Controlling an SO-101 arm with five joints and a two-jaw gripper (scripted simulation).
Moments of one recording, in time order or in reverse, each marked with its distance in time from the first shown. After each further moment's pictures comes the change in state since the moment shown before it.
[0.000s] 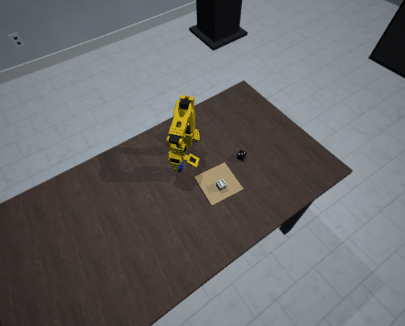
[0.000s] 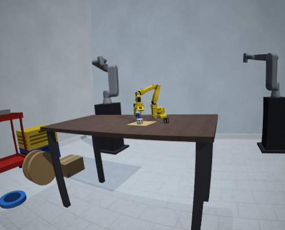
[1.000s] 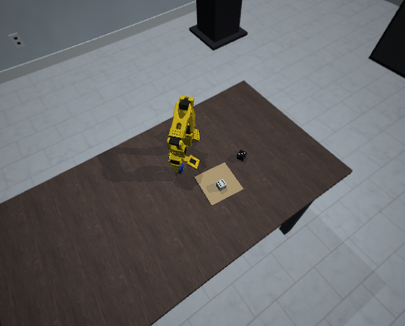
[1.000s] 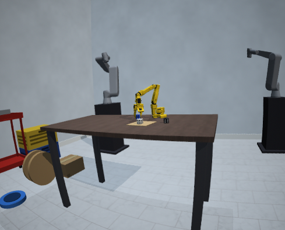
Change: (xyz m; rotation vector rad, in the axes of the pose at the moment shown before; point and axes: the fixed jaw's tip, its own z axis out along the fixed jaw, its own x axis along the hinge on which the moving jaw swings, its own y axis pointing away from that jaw) arm 0.000 0.000 0.009 0.002 0.000 0.000
